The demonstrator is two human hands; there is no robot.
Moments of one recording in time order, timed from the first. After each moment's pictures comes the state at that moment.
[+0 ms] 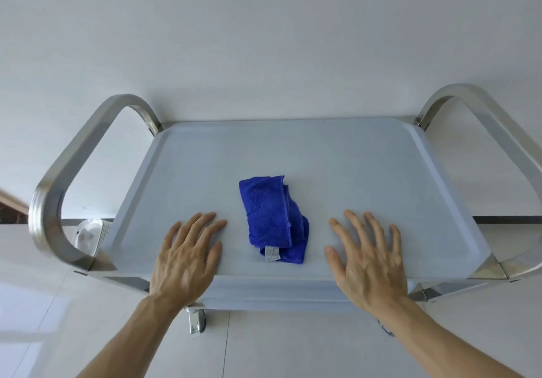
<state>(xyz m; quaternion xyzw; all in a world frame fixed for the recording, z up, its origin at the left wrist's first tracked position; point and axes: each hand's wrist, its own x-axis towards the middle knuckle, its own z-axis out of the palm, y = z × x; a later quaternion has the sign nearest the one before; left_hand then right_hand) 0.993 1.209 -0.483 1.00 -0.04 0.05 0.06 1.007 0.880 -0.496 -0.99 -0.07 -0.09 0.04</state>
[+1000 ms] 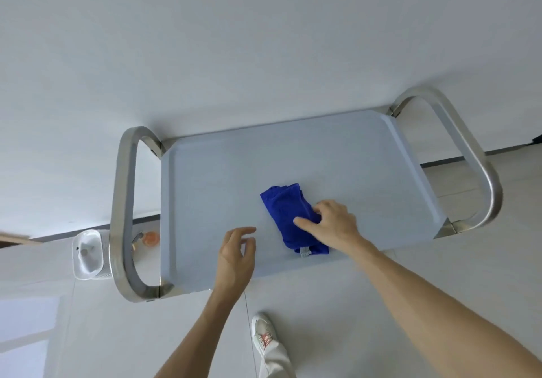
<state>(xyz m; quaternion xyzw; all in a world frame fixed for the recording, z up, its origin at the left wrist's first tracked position) 1.022 1.221 -0.404 0.86 0.09 -0.10 0.50 1.069 0.988 -0.394 -0.95 0.12 0.21 0.21</state>
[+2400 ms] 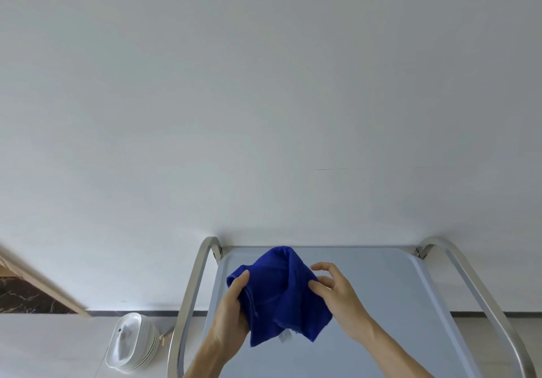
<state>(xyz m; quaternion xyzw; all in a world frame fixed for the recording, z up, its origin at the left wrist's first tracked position) 1.073 1.251 -0.204 0.47 0.17 -0.16 0.85 1.111 1.025 -0.224 -0.73 0.05 0.19 0.66</state>
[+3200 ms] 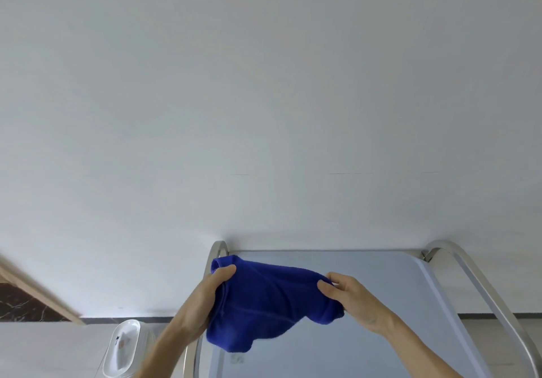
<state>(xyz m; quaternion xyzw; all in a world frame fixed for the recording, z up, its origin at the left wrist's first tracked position) 1.087 1.347 -0.161 0.63 0.15 -0.21 0.73 1.125 1.036 -0.214 -0.74 -0.01 0.26 0.62</state>
